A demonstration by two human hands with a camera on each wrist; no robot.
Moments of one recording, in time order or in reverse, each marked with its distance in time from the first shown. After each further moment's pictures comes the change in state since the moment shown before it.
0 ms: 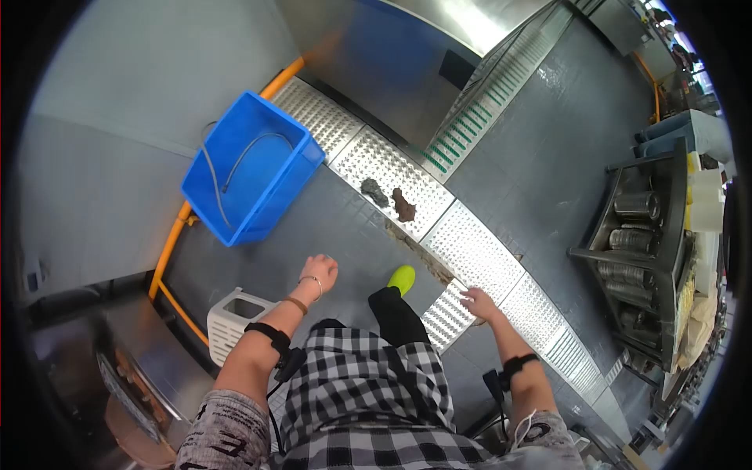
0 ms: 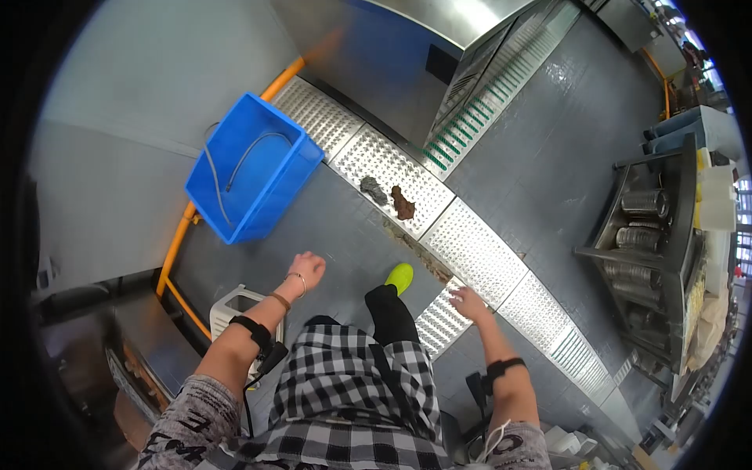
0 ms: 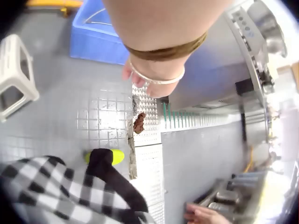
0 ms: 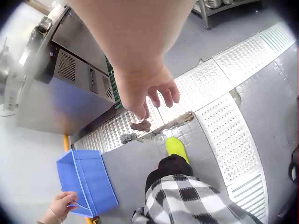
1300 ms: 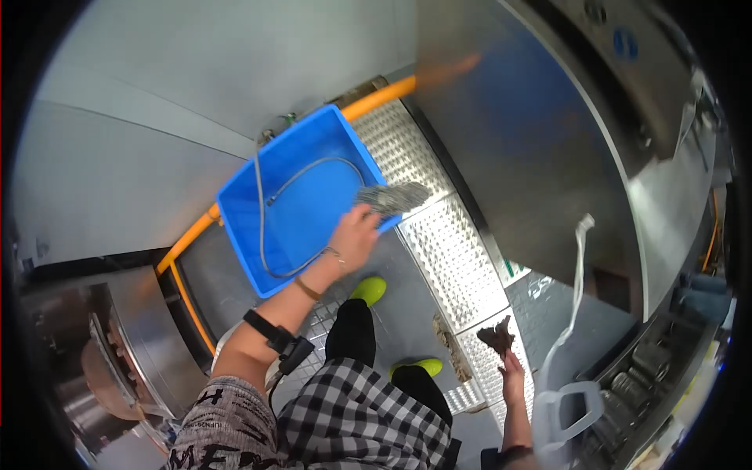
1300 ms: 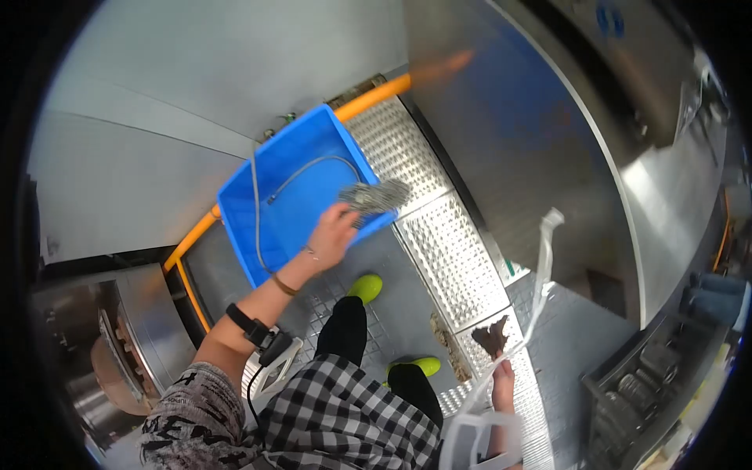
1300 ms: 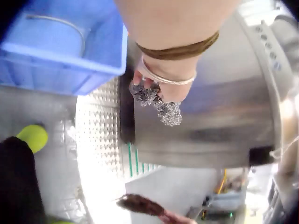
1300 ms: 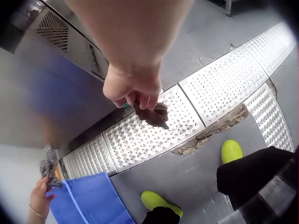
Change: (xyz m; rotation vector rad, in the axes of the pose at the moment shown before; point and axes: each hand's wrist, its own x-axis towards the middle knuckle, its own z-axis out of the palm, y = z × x) left_hand 0.257 -0.122 -0.198 -0.122 0.682 0.297; right_hand 0.209 -0.126 -0.088 0.899 0.150 0.332
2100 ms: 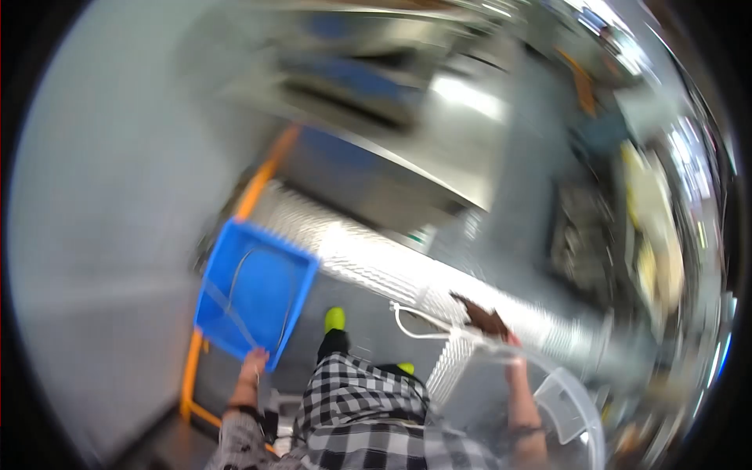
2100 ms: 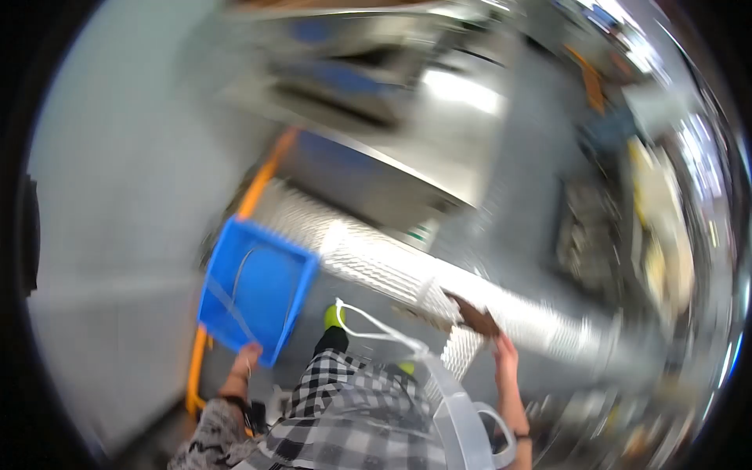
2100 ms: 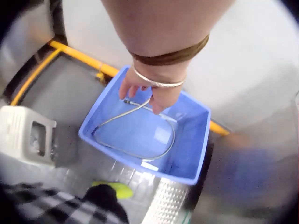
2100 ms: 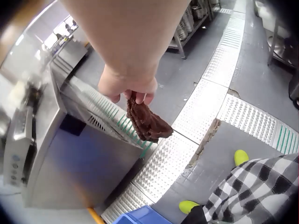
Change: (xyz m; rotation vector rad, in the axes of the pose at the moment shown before) left_hand -0.176 -0.063 -0.164 -0.399 -0.622 -0.937; right_hand -0.302 -0.052 -0.041 0.507 0.574 -0.118
